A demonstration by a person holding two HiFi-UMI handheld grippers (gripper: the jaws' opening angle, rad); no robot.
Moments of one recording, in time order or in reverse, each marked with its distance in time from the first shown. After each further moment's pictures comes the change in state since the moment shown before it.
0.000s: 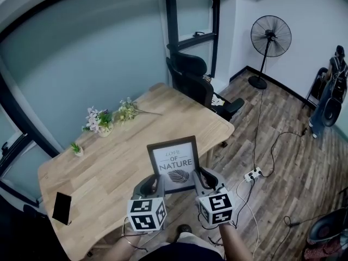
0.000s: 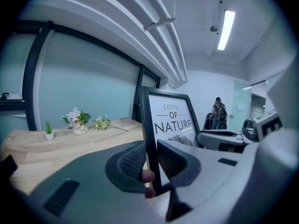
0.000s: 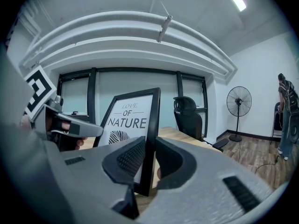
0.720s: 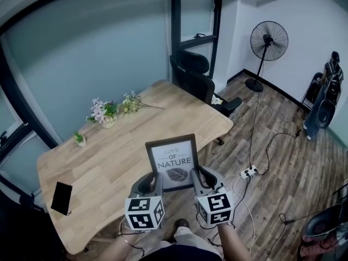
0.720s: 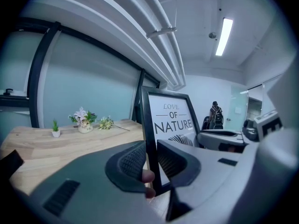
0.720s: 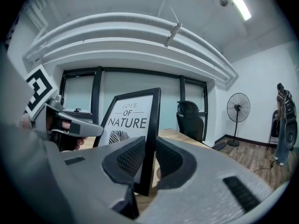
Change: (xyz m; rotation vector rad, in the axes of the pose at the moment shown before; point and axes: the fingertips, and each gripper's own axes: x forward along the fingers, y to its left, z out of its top) left arm -0.070 0.020 -0.017 -0.019 -0.035 -0.024; right arm -0.043 0.064 0.002 -0.052 -0.019 -0.017
